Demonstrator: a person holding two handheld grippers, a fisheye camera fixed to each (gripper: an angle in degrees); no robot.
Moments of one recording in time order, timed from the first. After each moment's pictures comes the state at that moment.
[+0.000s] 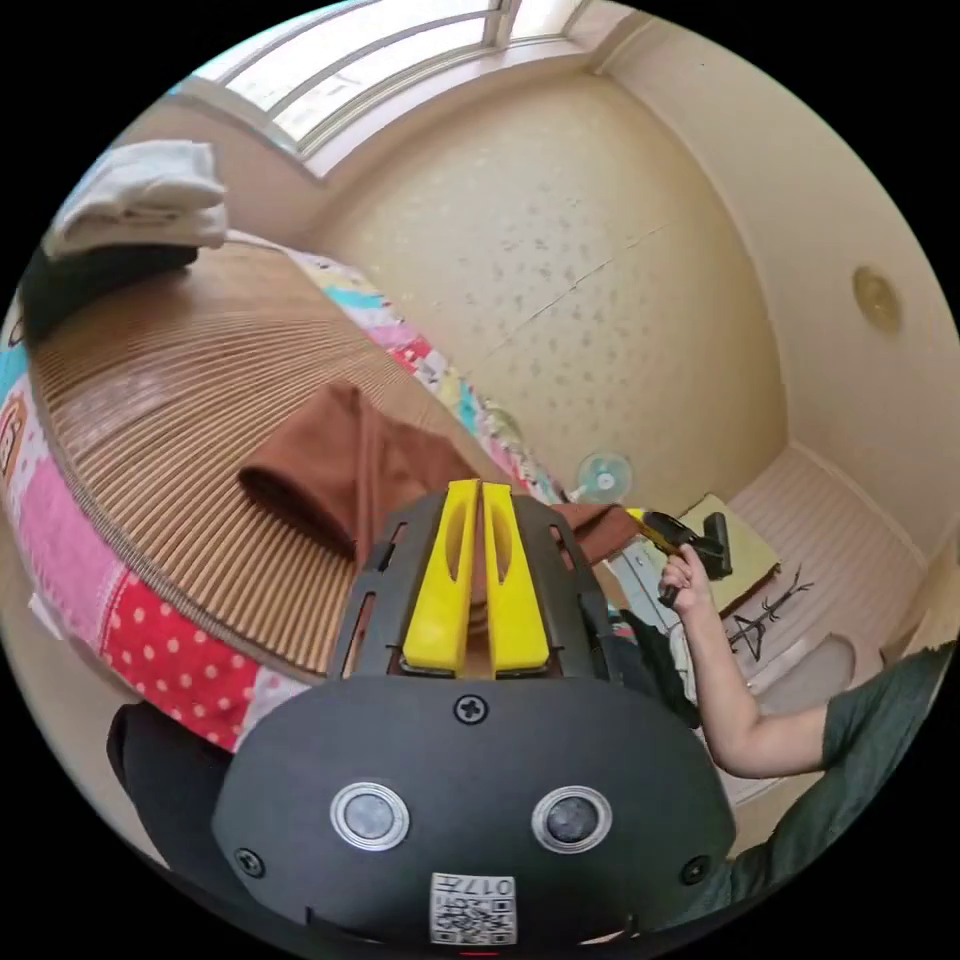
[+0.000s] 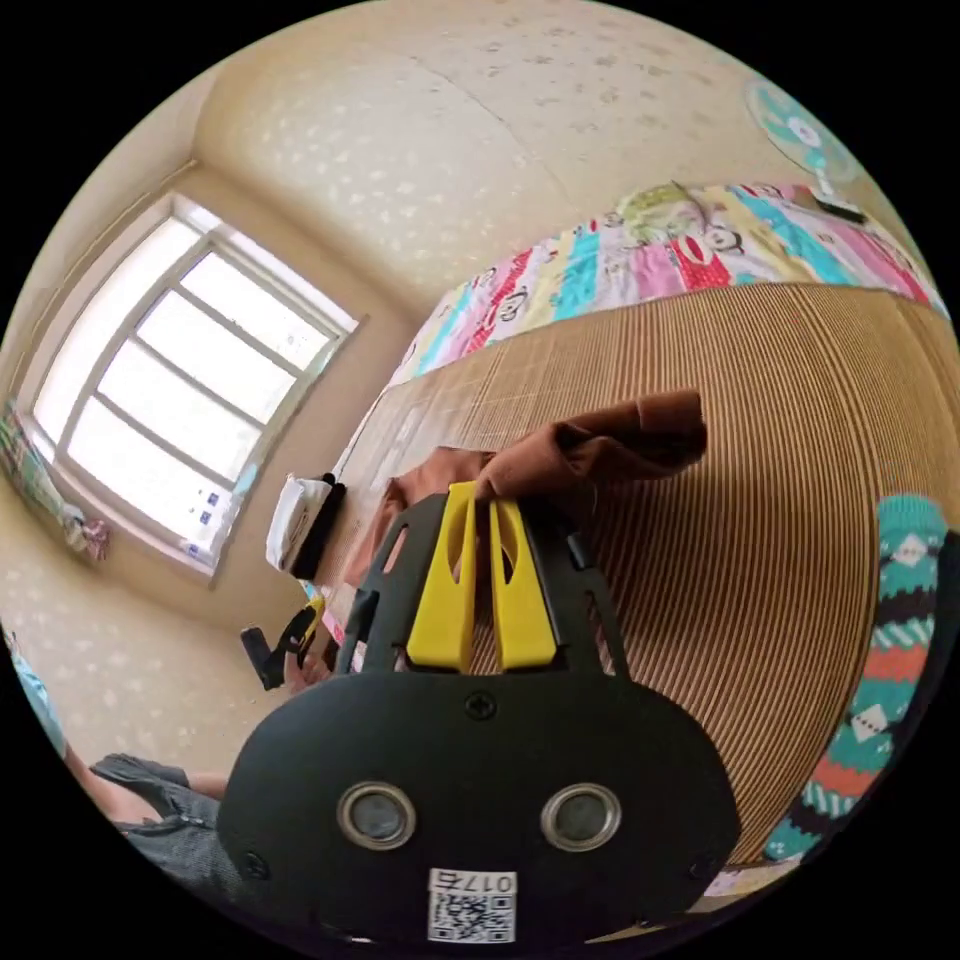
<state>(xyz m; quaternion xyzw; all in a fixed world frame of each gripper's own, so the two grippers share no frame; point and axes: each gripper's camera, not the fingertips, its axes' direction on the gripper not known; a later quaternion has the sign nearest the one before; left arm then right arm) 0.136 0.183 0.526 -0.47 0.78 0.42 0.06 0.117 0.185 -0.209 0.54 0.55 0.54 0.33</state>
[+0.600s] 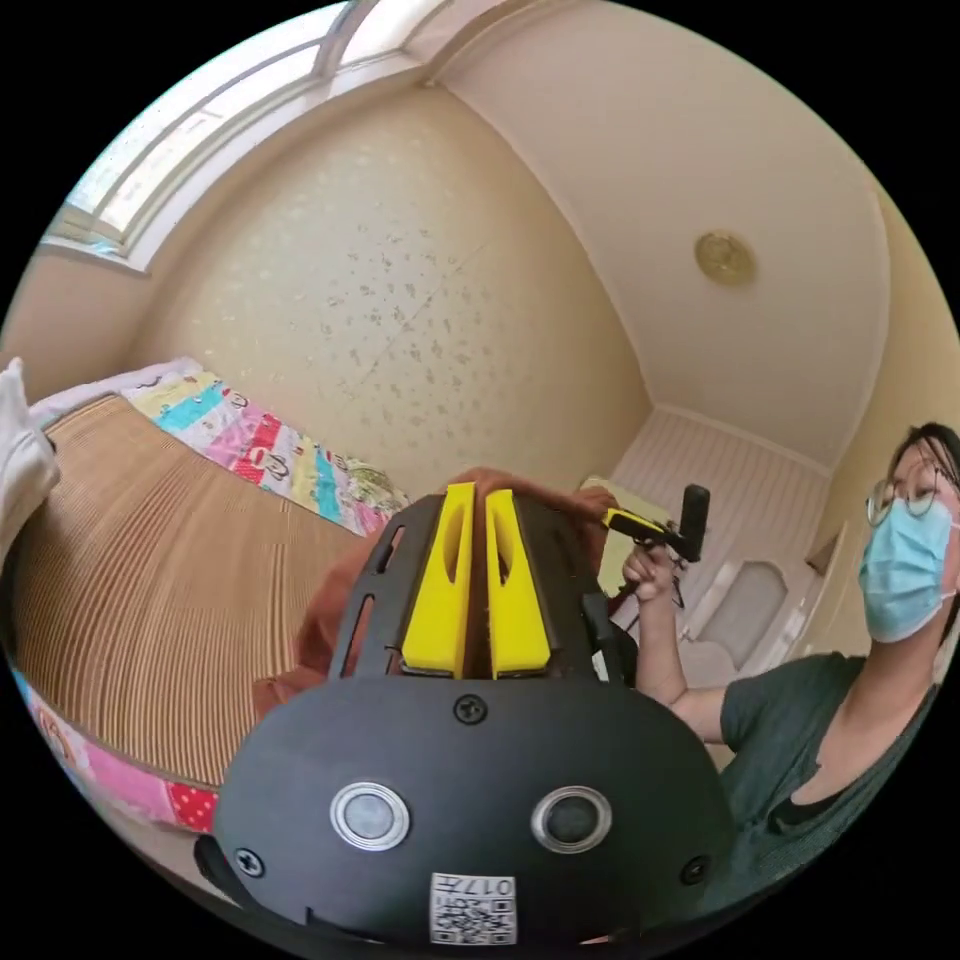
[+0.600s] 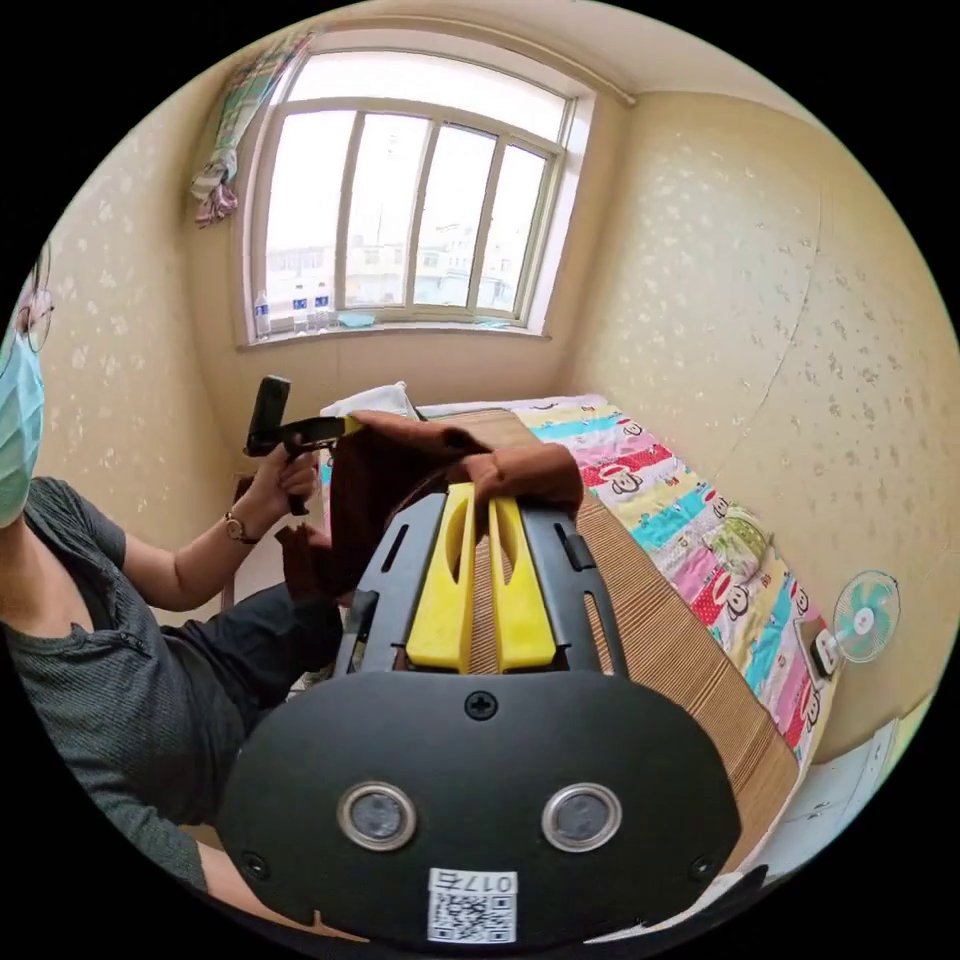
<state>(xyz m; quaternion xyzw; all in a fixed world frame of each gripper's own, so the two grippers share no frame) 0.128 -0.018 0.466 -0.42 0.84 0.32 -0.11 0.062 -0.205 -0.122 0.23 0.76 0.40 0.46</state>
